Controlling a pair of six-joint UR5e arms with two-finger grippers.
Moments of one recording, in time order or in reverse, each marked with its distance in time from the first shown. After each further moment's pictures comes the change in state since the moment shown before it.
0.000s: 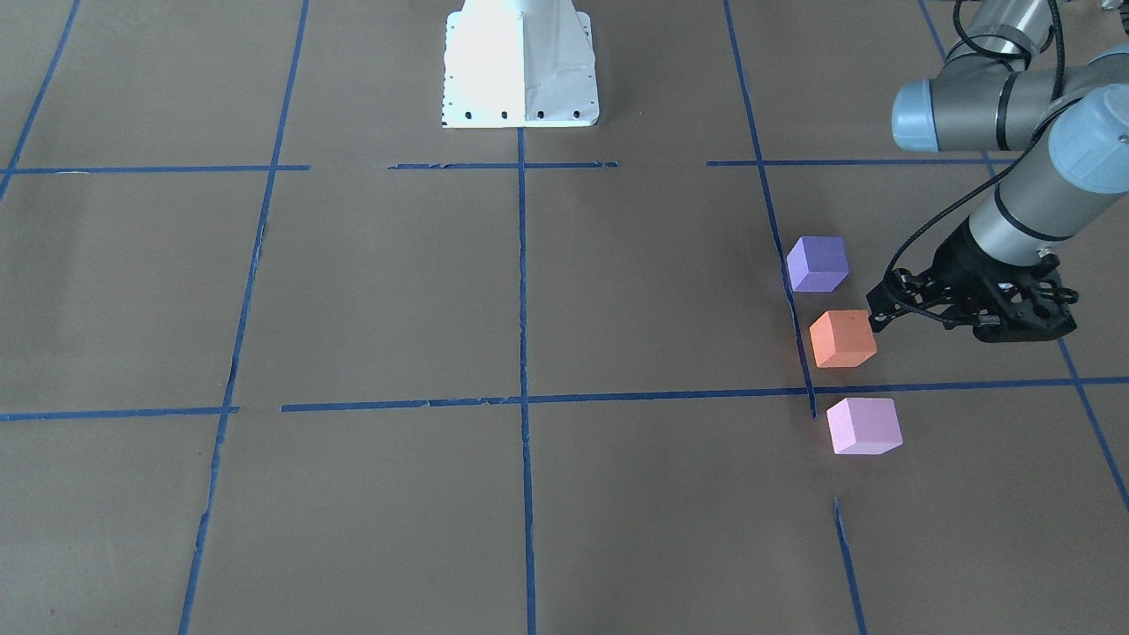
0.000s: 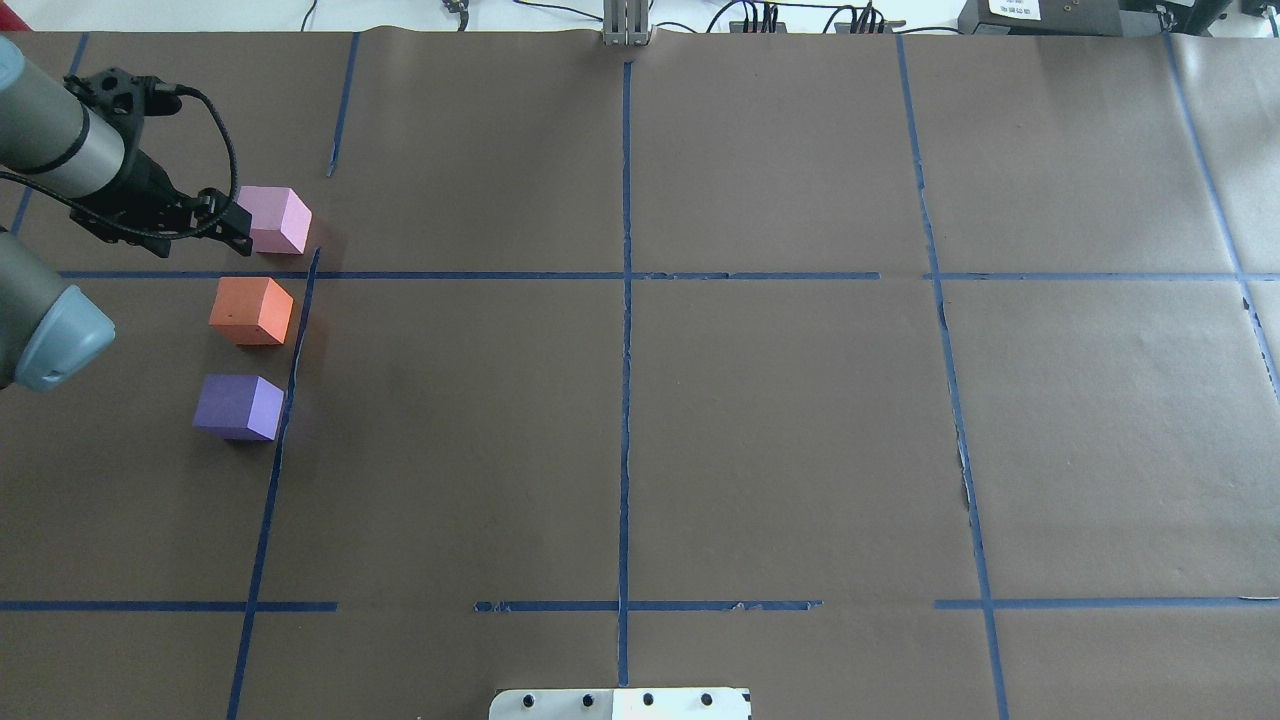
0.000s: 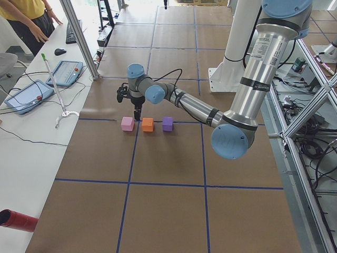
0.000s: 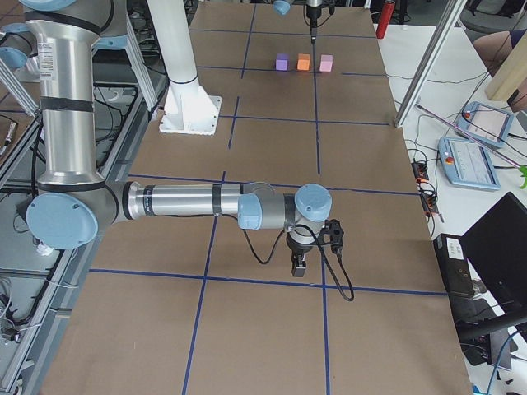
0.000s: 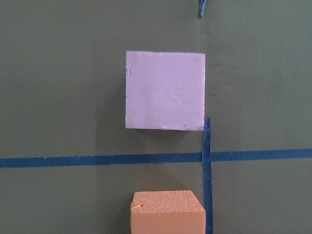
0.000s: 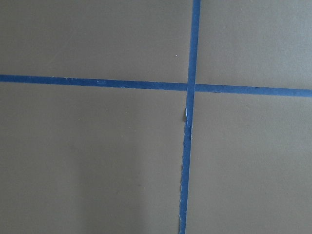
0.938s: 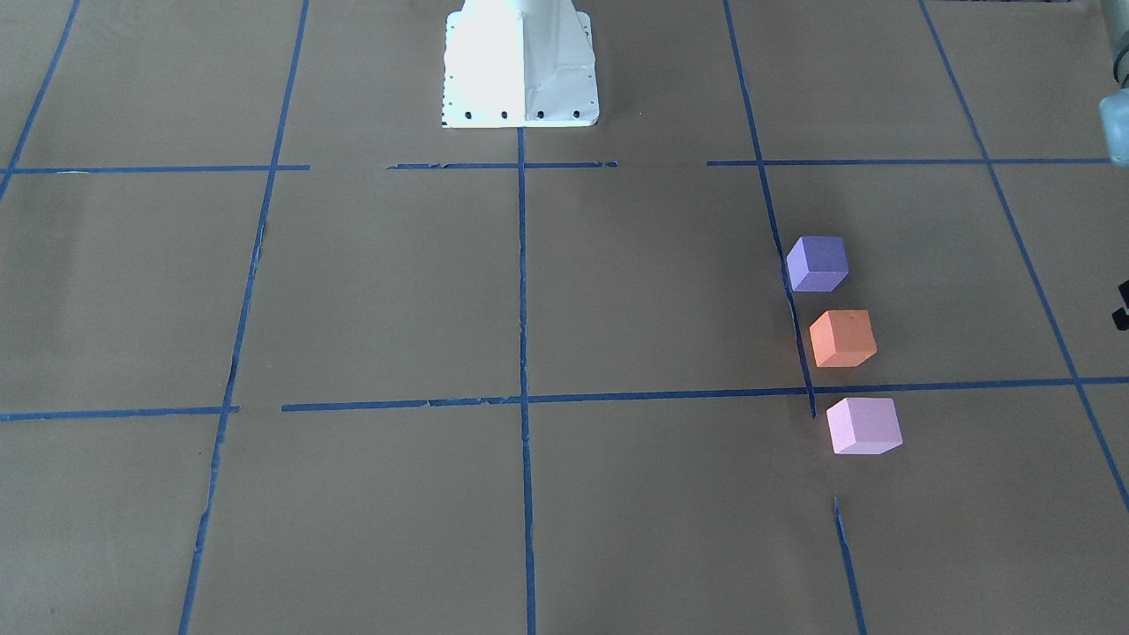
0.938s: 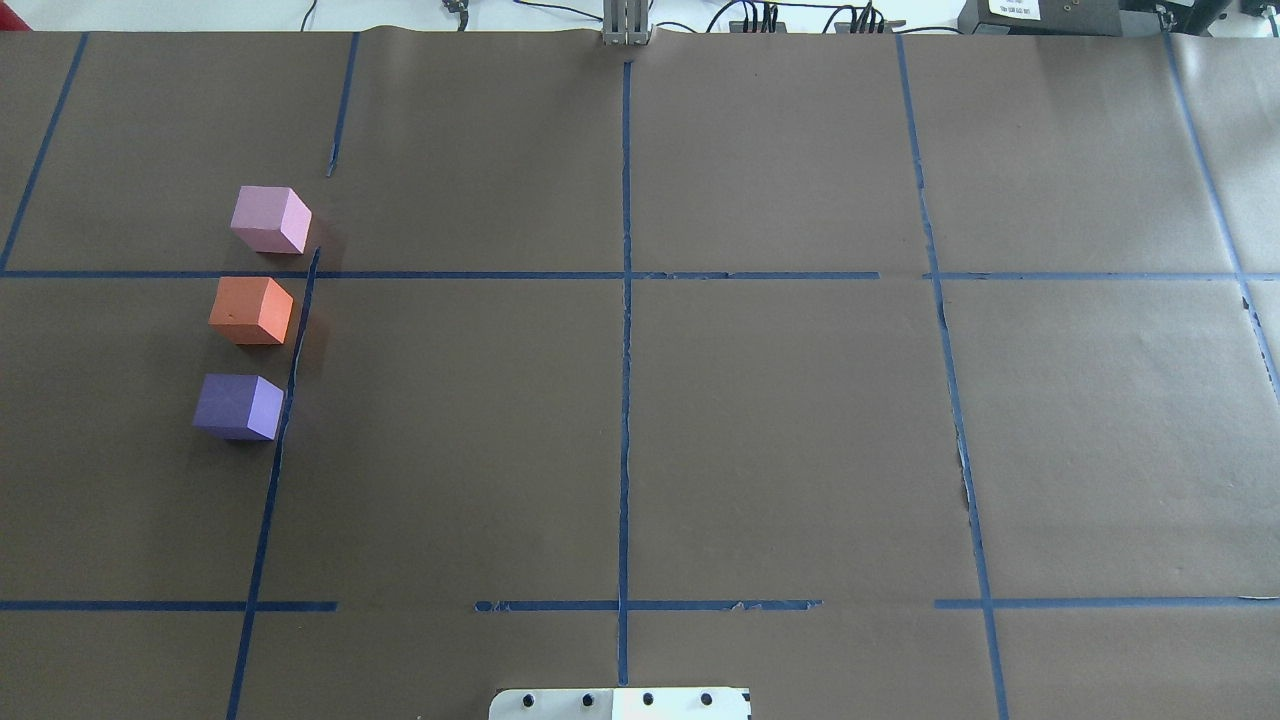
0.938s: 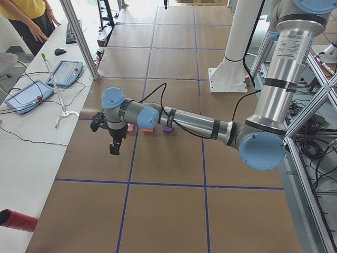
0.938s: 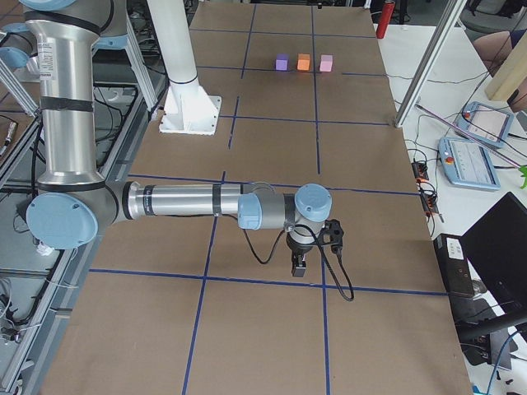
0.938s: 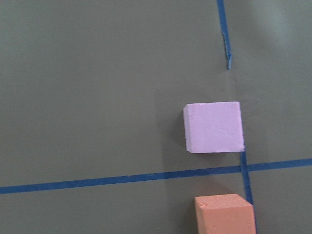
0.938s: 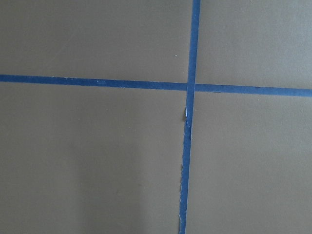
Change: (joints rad) left arm -0.391 0.082 0.184 0.033 -0.086 0.644; right arm 0.000 0.000 0.000 -0.001 0.000 0.000
